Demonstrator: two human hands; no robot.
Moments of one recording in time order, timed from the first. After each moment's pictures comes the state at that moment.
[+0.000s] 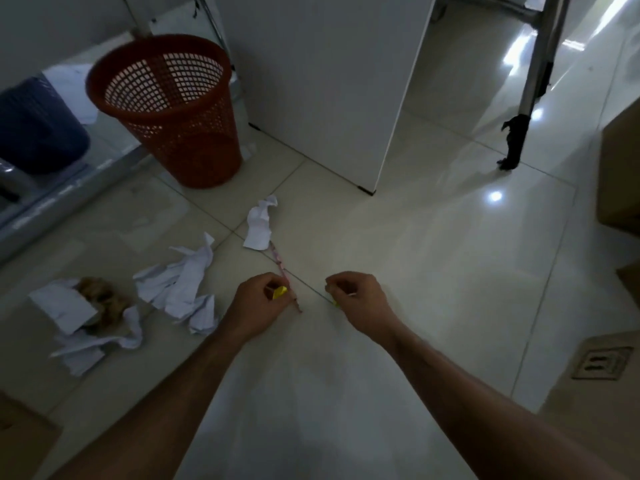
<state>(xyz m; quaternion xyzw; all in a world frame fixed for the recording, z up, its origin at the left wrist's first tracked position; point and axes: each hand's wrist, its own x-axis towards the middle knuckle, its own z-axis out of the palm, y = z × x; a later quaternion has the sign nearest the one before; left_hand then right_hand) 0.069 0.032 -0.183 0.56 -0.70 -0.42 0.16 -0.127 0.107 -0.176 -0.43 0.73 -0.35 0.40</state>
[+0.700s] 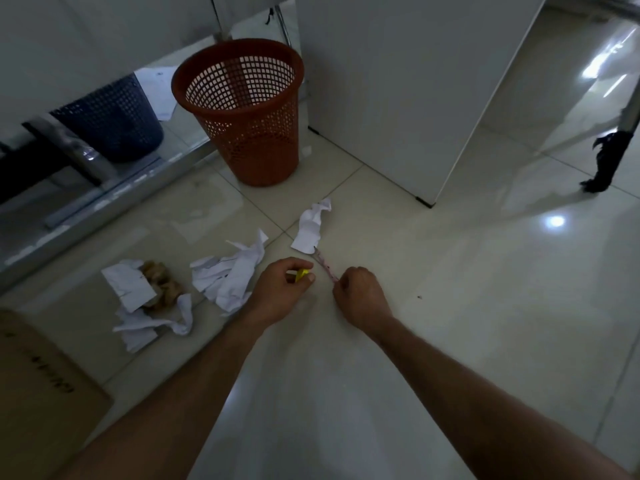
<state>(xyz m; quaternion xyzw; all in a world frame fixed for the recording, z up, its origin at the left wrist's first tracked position) 0.093 0.006 -0.161 0.61 -0.60 -0.46 0.22 -0.065 0.042 -0.198 -0.57 0.75 -0.18 0.29</state>
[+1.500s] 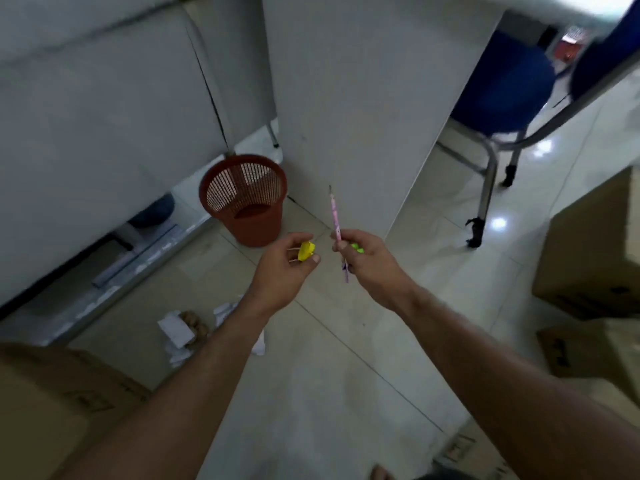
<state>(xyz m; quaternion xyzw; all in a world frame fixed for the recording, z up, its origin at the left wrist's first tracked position) 0.049 -0.007 0.163 0.51 -0.62 -0.51 0.32 -0.115 0.027 0.163 -0.42 0.64 -0.43 0.47</state>
